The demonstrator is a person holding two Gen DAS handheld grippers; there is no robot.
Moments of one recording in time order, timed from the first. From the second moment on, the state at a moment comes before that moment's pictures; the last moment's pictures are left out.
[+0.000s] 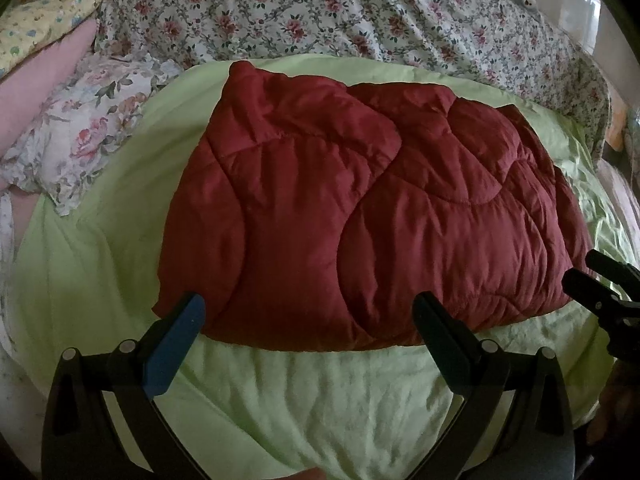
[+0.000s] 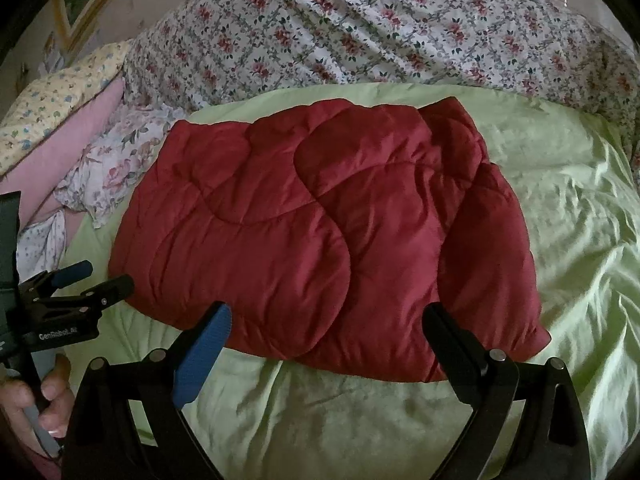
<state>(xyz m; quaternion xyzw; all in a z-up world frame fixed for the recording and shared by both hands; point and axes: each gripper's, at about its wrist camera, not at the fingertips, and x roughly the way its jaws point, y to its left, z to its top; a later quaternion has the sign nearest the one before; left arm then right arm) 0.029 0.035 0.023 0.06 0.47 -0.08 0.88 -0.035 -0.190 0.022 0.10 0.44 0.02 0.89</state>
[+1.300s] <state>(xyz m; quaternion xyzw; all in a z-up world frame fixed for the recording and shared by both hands) 0.046 0.032 0.024 0.07 0.45 -0.08 0.89 -0.020 -0.194 0.027 0.10 0.43 0.02 0.90</state>
